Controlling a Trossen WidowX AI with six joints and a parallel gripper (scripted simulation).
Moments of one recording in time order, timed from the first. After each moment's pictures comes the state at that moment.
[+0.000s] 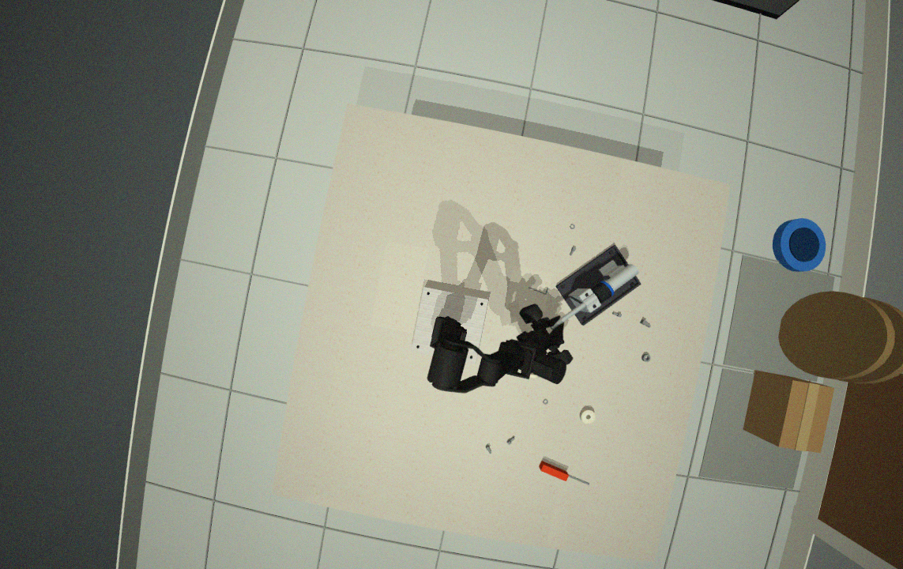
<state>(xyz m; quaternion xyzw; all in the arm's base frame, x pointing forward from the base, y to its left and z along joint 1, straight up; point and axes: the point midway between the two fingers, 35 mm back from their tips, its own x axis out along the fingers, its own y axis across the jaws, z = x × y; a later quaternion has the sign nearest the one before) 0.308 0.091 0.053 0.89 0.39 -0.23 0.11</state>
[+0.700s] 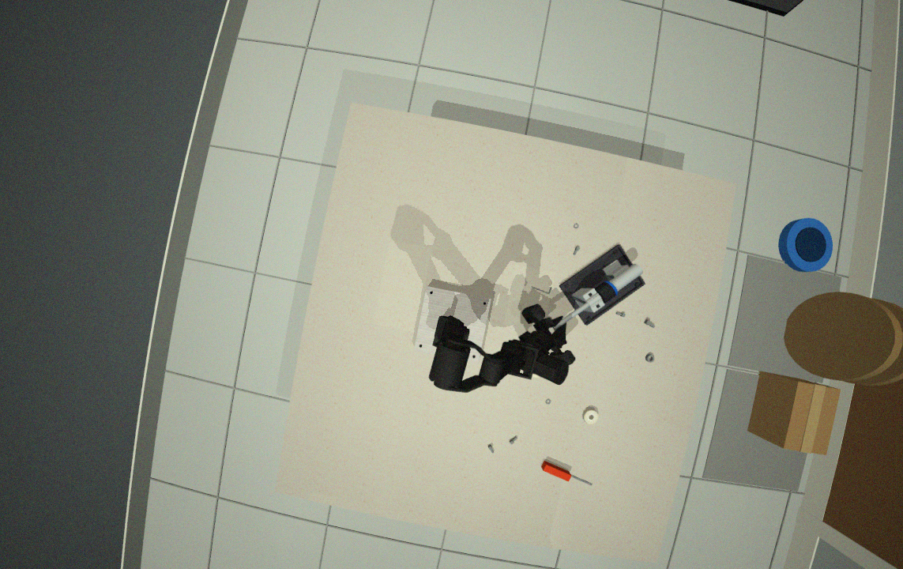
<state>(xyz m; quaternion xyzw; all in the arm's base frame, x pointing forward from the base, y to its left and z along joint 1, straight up) 0.307 0.089 0.053 0.89 0.39 -0.23 0.11</state>
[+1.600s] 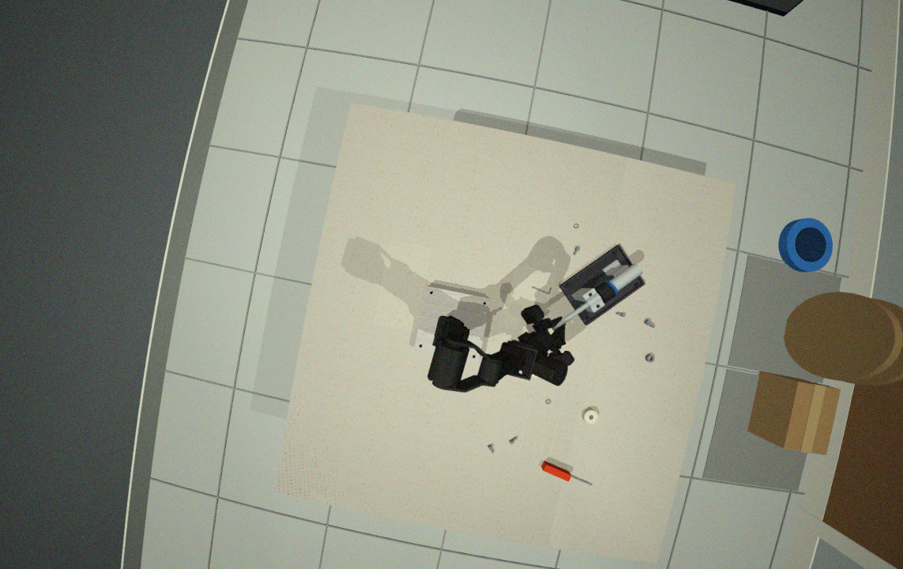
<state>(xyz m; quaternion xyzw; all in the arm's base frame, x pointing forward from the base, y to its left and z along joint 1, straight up) 0.304 0.087 0.052 0.89 0.39 -0.23 0.11</state>
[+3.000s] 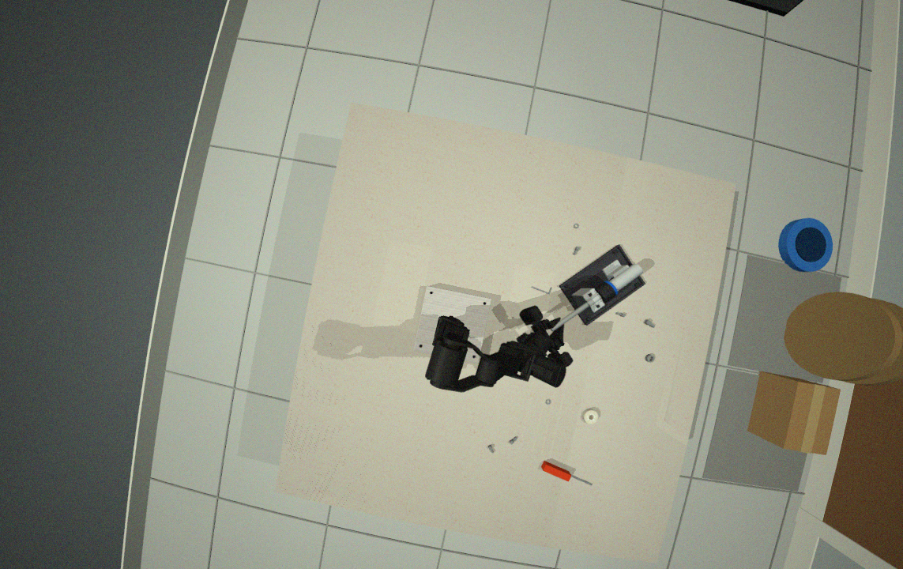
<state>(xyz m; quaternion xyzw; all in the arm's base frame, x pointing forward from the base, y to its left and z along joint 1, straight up) 0.301 0.083 0.052 0.89 0.39 -0.23 0.11</state>
